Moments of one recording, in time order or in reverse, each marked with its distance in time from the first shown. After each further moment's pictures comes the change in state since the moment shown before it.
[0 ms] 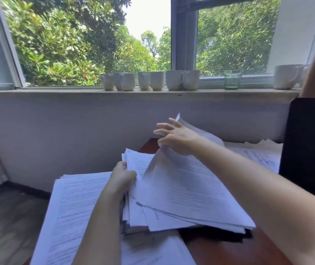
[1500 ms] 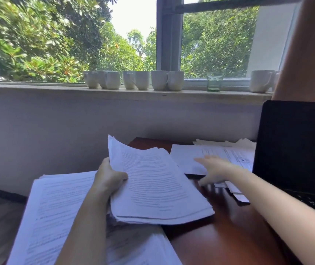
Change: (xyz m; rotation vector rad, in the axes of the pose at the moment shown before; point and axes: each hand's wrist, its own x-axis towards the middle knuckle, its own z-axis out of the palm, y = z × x) left_hand -0.023 0.011 -0.001 0.049 0.001 0.042; right_hand -0.137 0.007 0.032 0.418 -0.478 0.710
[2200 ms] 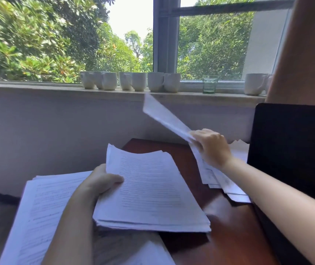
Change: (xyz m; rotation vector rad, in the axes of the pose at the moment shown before) left_hand -0.010 0.010 -0.009 -0.010 -0.197 -0.012; right_hand 0.002 -0.001 -0.027 0.094 1.068 -0.439
